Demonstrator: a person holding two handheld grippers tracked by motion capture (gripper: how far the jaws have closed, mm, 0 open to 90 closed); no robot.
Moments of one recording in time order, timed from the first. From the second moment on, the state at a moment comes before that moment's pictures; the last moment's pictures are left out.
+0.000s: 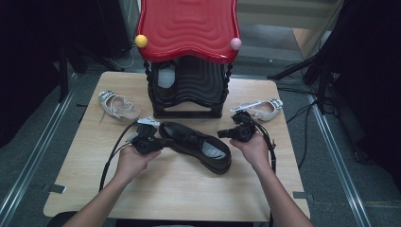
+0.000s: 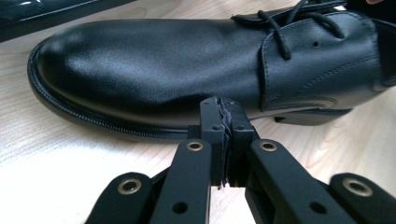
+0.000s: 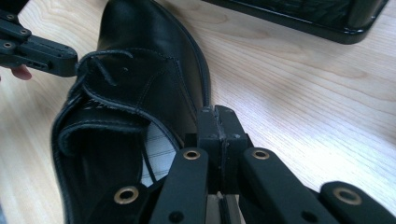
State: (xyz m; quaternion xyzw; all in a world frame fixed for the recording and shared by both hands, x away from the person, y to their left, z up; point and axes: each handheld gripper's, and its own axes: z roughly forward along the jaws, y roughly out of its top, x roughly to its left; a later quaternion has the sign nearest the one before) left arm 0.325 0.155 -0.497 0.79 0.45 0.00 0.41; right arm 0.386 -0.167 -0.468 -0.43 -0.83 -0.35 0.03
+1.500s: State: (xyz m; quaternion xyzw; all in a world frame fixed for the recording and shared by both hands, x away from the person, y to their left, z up) left arm 0.338 0.119 -0.509 0.80 0.44 -0.02 0.40; right arm 0.314 -0.166 -0.481 -0.47 -0.80 -0.36 0.04
